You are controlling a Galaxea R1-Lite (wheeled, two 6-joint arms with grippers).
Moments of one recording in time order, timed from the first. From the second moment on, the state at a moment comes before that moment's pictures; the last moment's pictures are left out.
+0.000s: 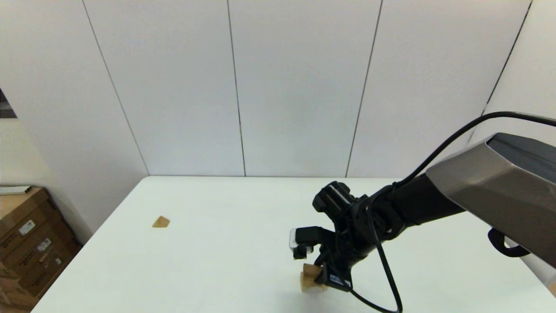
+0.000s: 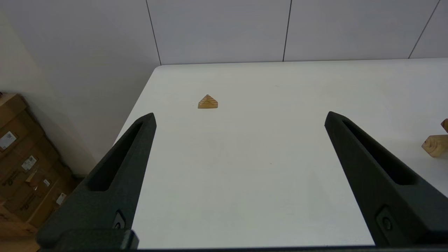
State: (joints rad) left arm -0.01 0.00 0.00 0.00 0.00 0.00; right arm 0.60 2.20 -1.21 0.24 0.21 -0.81
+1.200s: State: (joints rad) left arm -0.01 0.00 0.00 0.00 0.00 0.00; right arm 0.60 2.25 -1.25 0.26 0.21 -0.84
